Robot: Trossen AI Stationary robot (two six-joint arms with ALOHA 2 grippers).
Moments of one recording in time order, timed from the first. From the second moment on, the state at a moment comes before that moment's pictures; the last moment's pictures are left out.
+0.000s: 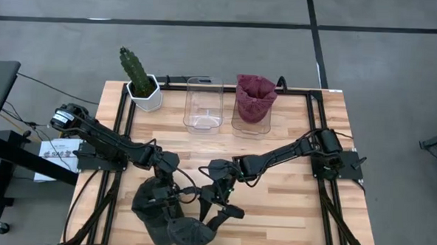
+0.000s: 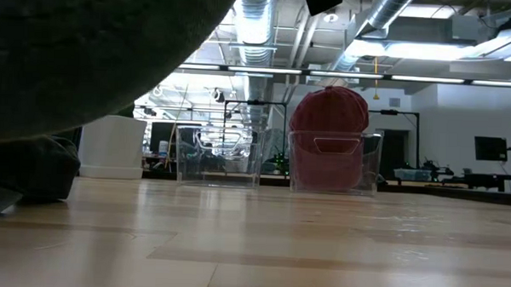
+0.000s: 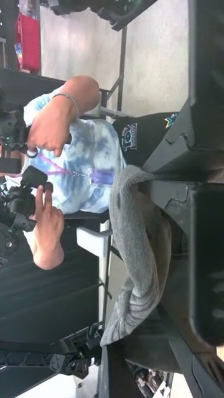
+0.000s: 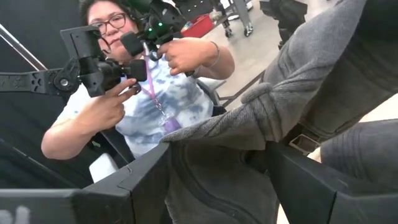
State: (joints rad) left arm -0.37 1.45 0.76 0.36 0.93 0.43; right arm 0.27 2.03 1.45 0.26 -0.91 0.19
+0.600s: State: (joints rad) left arm -0.37 1.45 0.69 0.37 0.93 0.42; right arm 0.26 2.03 1.44 0.24 -0.90 0.17
